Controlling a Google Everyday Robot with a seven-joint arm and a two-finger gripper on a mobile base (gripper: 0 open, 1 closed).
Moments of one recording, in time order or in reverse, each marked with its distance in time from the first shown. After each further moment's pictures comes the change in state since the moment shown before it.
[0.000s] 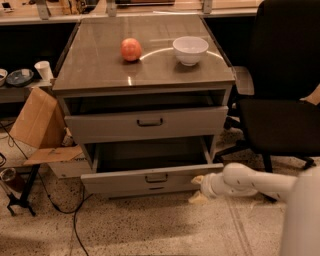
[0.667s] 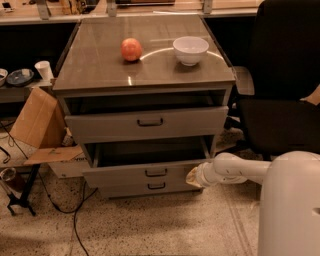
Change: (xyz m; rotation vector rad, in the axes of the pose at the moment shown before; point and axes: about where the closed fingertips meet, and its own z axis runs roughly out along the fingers) arm -0.018 -0.054 0.015 0.068 0.056 -0.031
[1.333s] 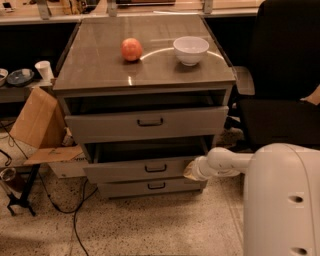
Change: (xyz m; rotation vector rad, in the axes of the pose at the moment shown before) arm -0.012 -0.030 0.013 0.047 0.034 -0.008
